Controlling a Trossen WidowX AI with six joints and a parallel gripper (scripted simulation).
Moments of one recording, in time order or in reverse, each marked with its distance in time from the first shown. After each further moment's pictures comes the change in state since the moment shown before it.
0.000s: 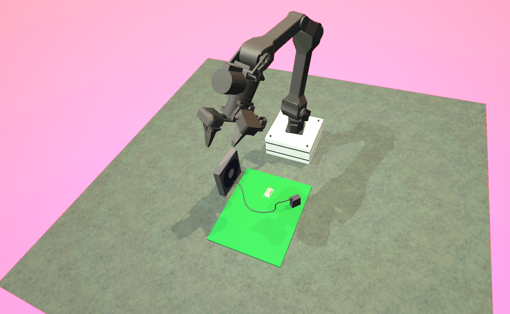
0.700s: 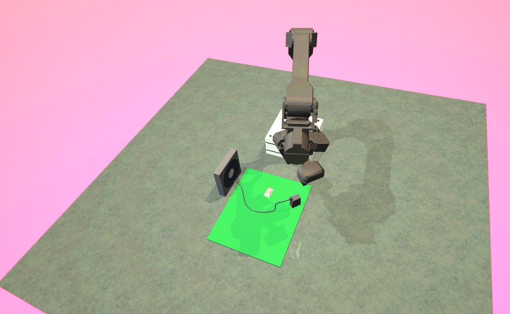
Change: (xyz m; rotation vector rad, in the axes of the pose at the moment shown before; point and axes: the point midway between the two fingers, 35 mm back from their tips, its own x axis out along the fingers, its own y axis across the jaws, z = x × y) arm 0.011 0.170 0.143 -1.246 -0.441 0.505
